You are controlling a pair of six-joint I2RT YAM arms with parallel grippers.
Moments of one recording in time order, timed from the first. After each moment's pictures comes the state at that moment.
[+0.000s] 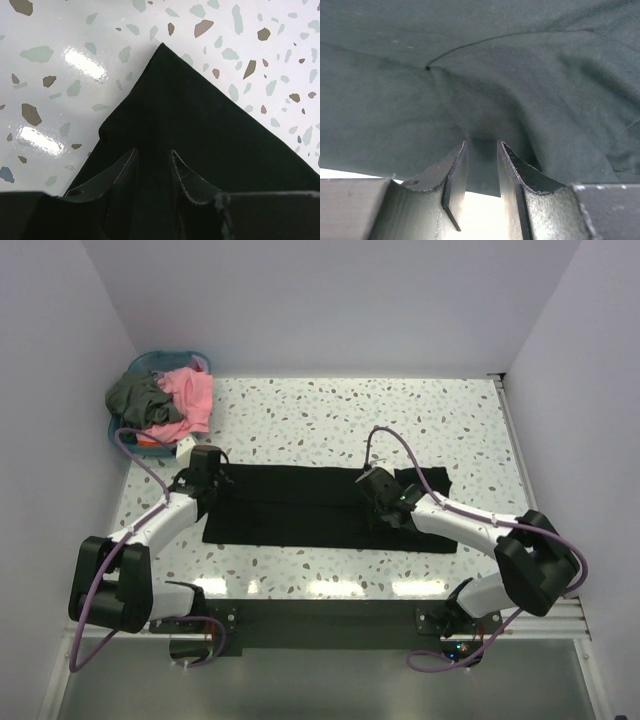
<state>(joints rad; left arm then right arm) -0.18 1.30 0.64 -0.16 -0.34 -0.75 0.74 1.42 0.80 -0.48 0.31 0.48</state>
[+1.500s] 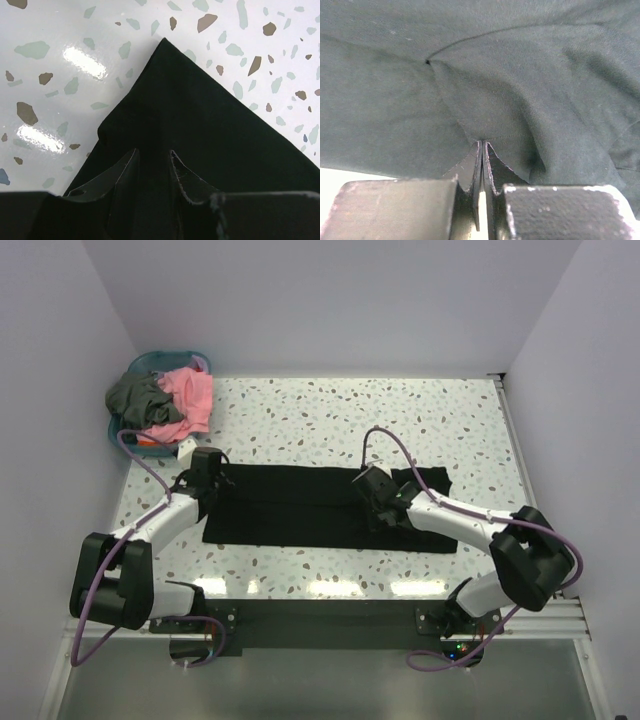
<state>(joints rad) -0.18 1.32 0.63 -0.14 -0.34 -0.74 0.75 1.47 0.83 -0.52 0.31 0.48</state>
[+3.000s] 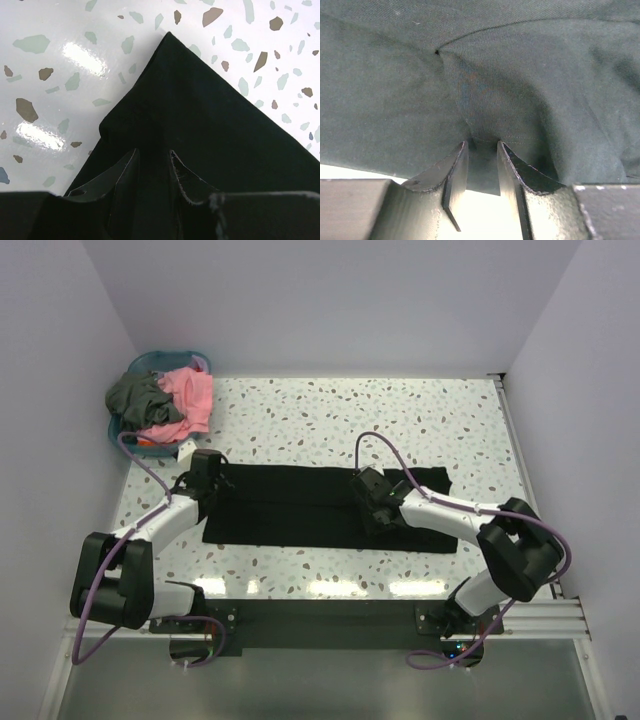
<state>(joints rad) -0.17 1.32 0.61 -0.12 -0.32 -0.74 0.76 1.53 0.85 -0.54 0.27 0.42</state>
